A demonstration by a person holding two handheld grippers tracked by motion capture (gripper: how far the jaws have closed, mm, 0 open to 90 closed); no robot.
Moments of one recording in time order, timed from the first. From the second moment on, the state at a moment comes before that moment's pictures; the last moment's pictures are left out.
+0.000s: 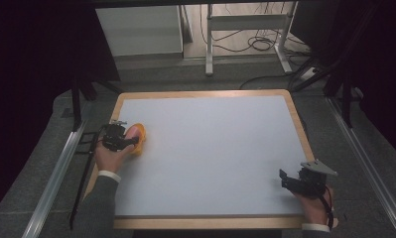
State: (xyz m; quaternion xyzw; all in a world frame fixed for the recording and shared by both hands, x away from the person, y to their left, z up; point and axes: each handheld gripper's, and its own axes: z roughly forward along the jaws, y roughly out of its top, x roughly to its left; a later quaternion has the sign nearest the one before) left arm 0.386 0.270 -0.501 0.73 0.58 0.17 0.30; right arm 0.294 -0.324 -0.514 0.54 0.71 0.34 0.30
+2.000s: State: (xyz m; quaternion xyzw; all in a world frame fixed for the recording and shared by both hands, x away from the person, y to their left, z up) left arm 0.280 0.230 -0.513 0.77 0.47 0.13 0.42; right arm 0.292 -0.316 -0.513 0.53 0.71 0.34 0.31
